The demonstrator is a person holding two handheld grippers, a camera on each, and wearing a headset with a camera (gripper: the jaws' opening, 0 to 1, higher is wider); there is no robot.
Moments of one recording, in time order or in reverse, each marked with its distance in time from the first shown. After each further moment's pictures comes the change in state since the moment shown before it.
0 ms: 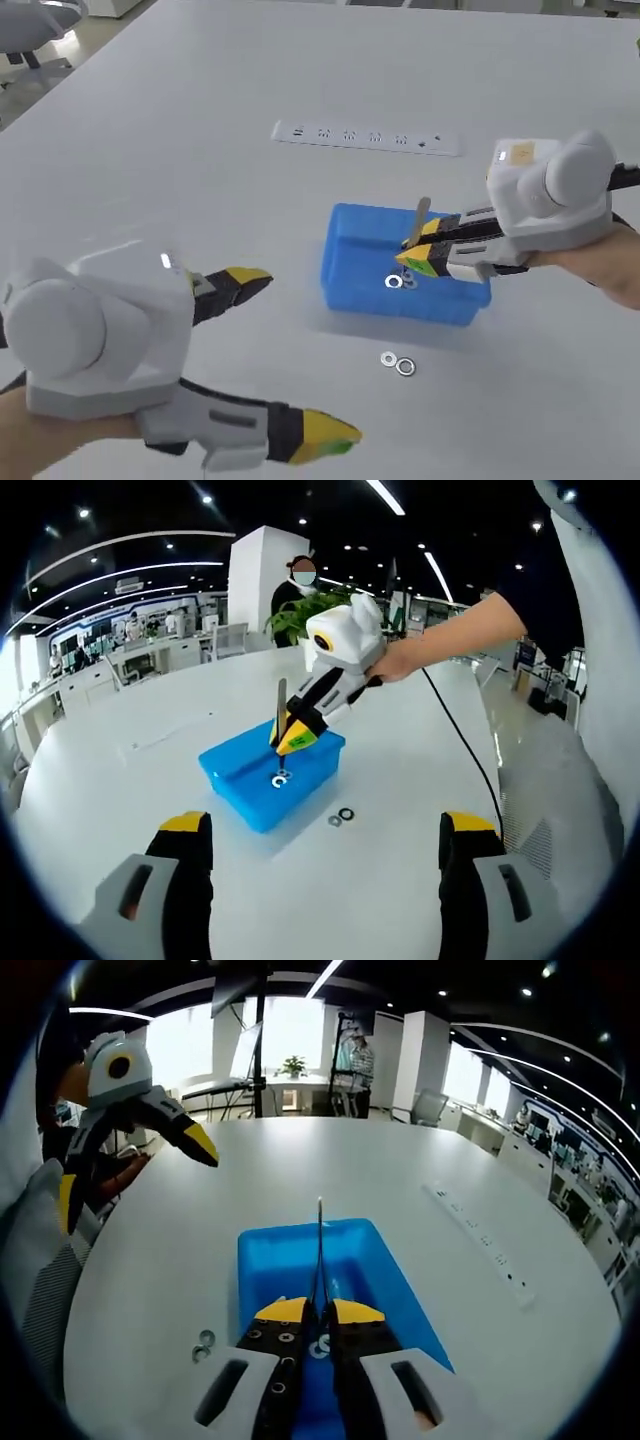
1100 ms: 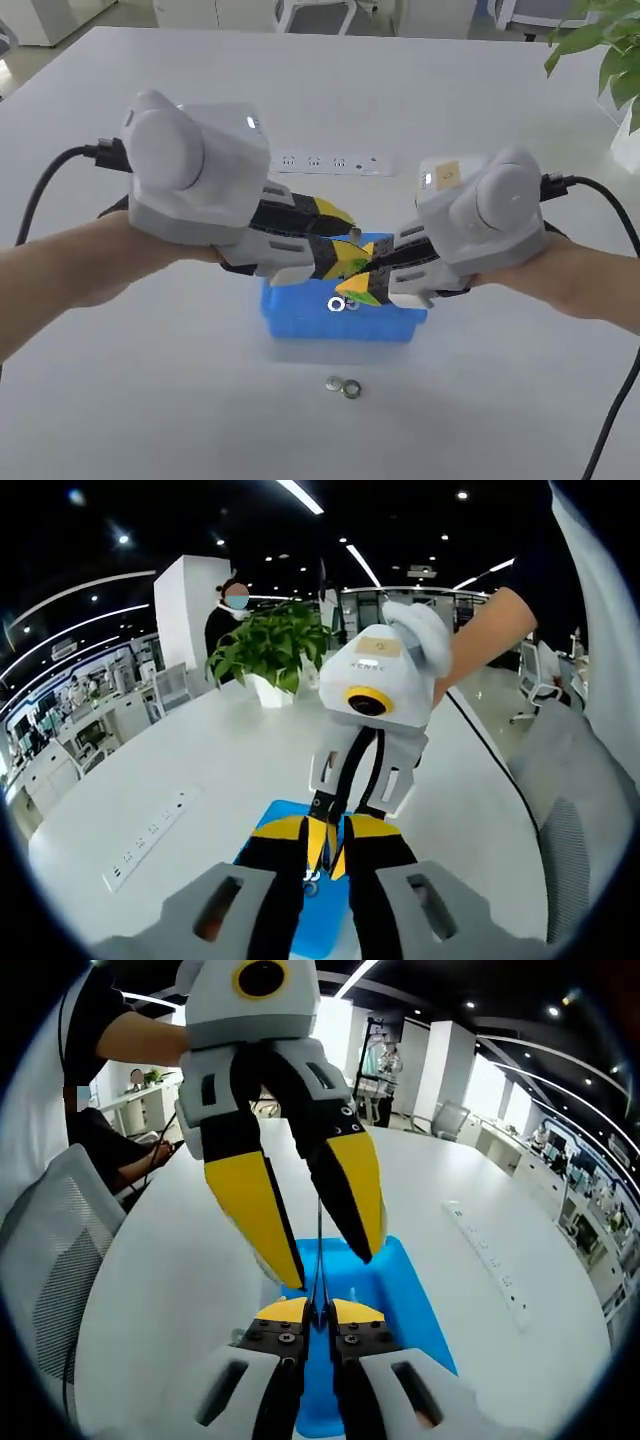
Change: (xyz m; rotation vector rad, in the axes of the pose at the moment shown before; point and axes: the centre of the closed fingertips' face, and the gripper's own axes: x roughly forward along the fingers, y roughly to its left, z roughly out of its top) left arm 0.087 0.008 0.077 0.276 -0.012 -0.227; right arm -0.013 0.026 0.009 -0.093 0.008 0.062
